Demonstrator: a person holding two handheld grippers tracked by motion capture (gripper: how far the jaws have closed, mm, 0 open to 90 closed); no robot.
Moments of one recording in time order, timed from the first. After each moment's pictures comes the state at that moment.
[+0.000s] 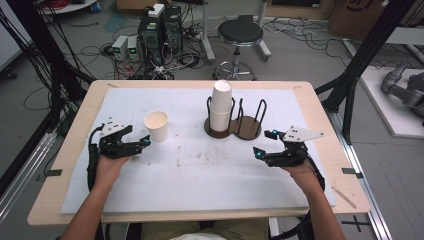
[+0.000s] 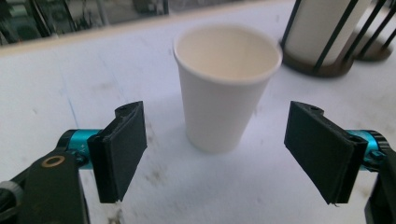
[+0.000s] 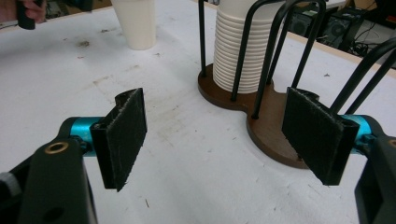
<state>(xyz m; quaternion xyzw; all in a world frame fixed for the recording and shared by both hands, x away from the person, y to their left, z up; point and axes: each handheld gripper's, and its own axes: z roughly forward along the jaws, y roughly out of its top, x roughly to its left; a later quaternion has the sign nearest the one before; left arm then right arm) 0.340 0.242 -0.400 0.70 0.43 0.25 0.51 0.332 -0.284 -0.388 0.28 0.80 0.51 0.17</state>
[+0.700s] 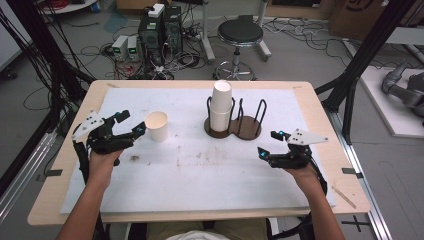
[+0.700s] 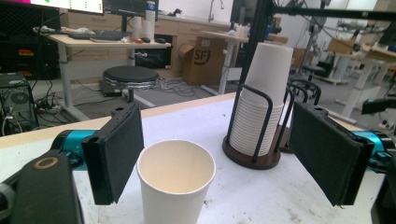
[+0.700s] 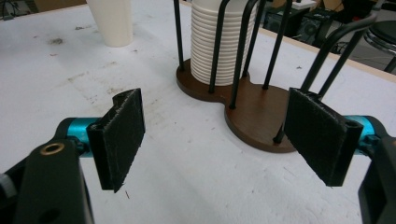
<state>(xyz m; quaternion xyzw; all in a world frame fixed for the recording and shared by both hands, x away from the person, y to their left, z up) 0.331 0.243 -0.371 0.64 0.35 0.25 0.64 0.324 -0.294 -0.393 0.30 0.78 0.50 0.21</state>
